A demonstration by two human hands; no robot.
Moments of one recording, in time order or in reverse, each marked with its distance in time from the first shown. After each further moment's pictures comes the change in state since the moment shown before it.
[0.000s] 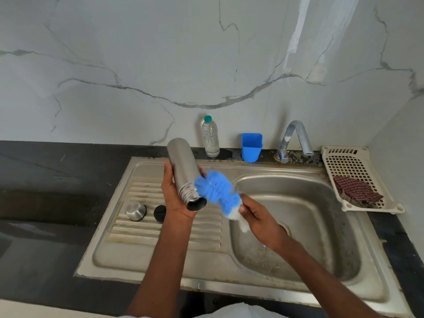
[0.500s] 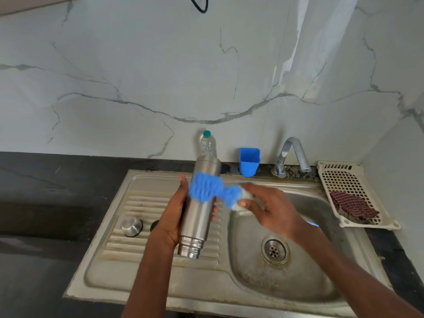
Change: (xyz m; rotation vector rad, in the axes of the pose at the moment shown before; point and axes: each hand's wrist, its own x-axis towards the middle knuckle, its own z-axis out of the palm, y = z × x) left_hand -0.013 0.015 -0.005 0.514 -0.100 -0.237; right_hand 0.039 -0.062 -0.061 -0.538 0.049 -0.215
